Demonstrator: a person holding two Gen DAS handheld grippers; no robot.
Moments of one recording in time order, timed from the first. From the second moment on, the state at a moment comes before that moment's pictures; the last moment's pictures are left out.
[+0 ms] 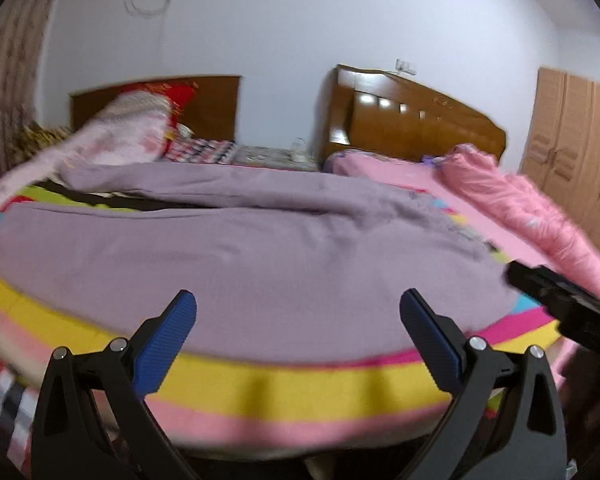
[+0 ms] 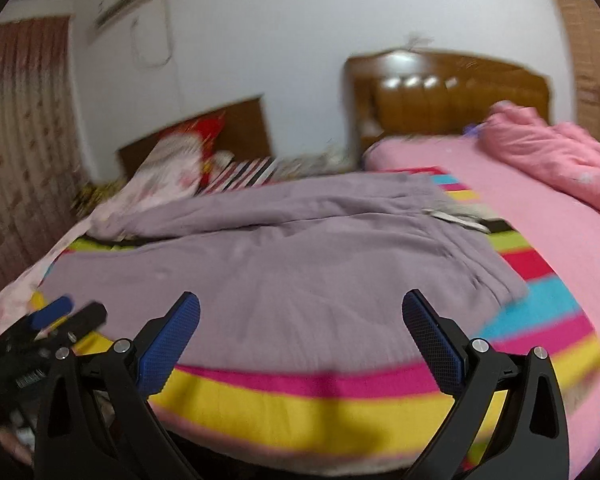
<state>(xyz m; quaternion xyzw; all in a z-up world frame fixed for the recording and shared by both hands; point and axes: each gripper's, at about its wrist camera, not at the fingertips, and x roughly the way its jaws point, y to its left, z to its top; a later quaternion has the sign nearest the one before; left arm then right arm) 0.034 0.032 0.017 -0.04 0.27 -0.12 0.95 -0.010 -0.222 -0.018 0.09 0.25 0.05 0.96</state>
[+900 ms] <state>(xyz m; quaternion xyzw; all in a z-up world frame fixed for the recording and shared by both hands) 0.549 -0.026 -0.016 0.26 0.42 -0.38 0.78 0.497 -0.302 -0.074 -0.10 0.50 0.28 0.81</state>
